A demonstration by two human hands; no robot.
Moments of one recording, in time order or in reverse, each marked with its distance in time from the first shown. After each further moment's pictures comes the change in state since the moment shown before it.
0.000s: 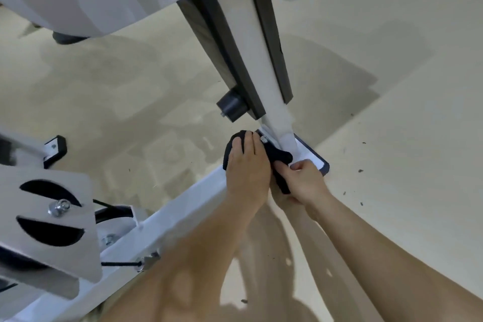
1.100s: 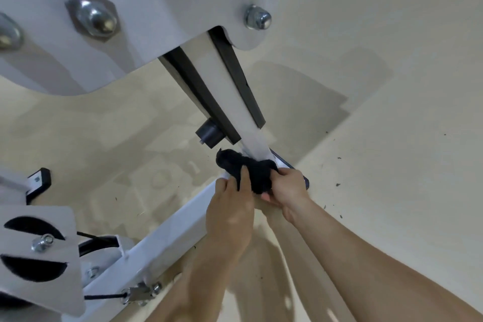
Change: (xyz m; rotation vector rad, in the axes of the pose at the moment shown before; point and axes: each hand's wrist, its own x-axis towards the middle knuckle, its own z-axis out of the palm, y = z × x) left_hand -0.042 0.001 -0.045 -0.170 -0.147 -0.023; right_hand 0.007 -0.019 -0.004 0.412 0.013 0.008
